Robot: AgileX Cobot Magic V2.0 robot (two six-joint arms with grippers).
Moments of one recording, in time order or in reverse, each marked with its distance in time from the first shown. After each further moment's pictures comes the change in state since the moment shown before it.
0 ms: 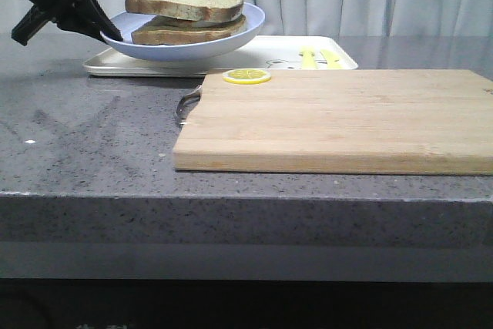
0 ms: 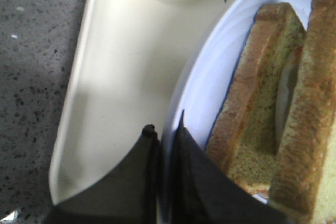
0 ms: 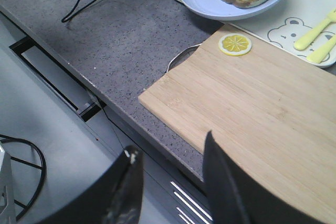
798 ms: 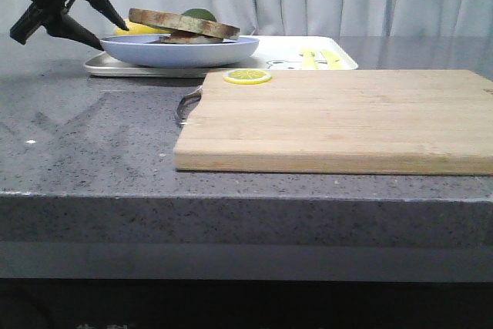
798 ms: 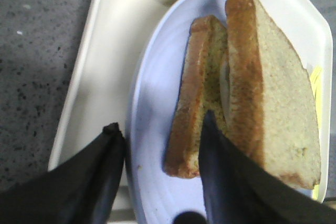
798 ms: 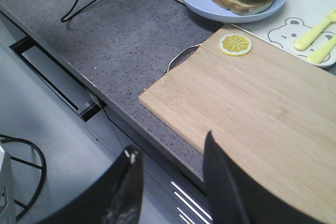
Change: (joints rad) left arm 0.000 0.000 -0.006 0.010 0.012 -0.039; right arm 0.000 0.000 0.000 0.000 0.000 0.000
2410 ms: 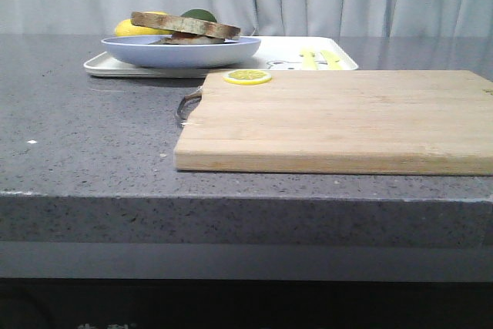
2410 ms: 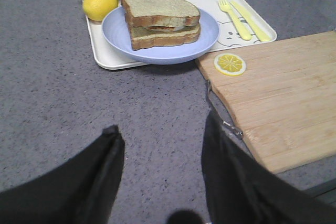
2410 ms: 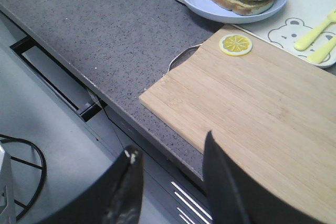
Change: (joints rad) left arm -0.221 -1.472 1.021 0.532 -0.158 0.161; right arm 0.000 0.000 0.000 0.000 0.000 0.000
